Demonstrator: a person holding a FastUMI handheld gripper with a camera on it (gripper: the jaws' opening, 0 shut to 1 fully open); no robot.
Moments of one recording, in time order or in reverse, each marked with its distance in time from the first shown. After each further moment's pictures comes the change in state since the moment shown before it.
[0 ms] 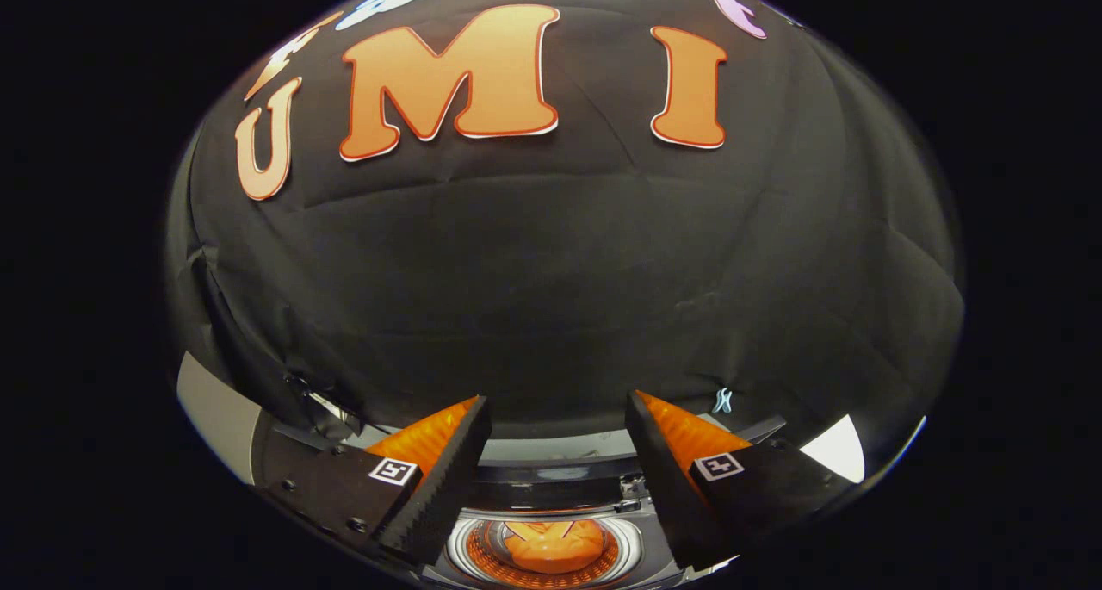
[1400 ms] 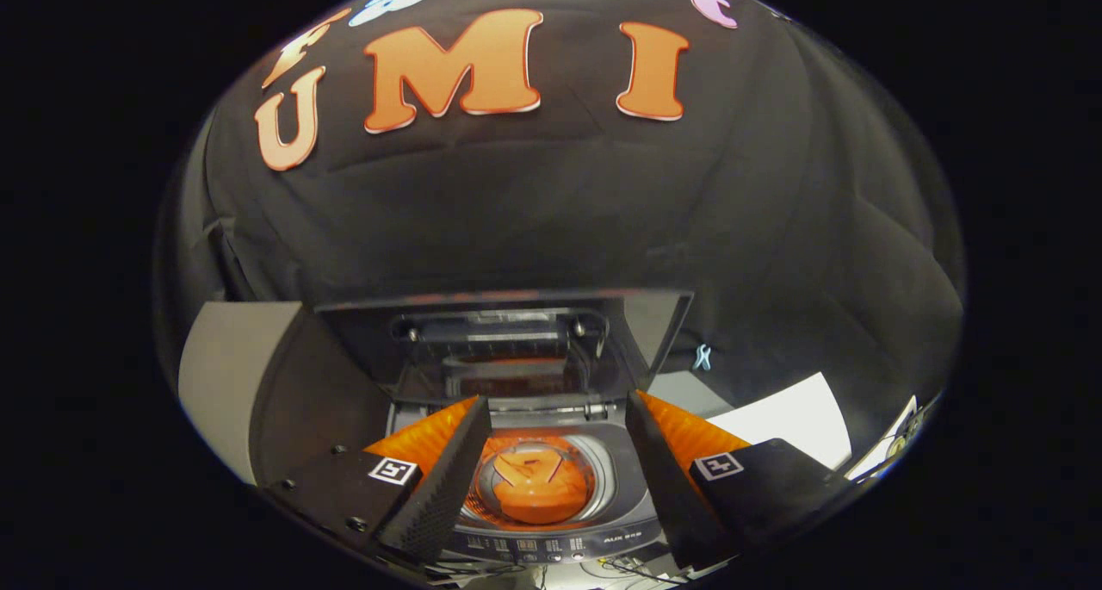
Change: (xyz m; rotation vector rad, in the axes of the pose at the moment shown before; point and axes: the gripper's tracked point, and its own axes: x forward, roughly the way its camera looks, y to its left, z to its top) arm -0.126 -0.026 -0.073 0.009 0.059 -0.025
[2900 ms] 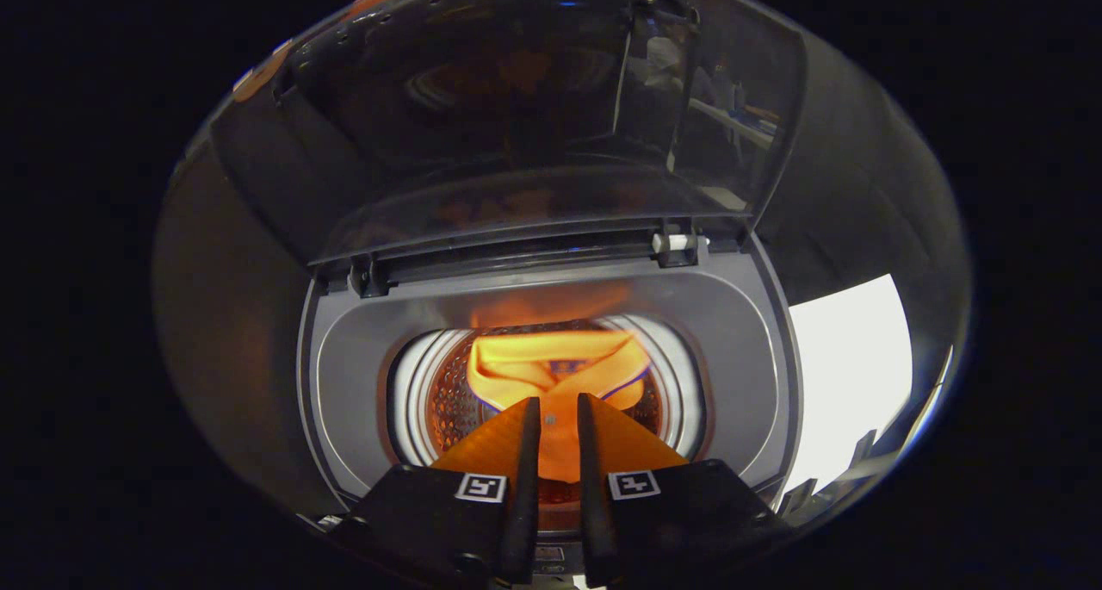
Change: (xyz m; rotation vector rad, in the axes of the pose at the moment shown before) arm 0.126 0.014 -0.218 0.058 0.388 0.032
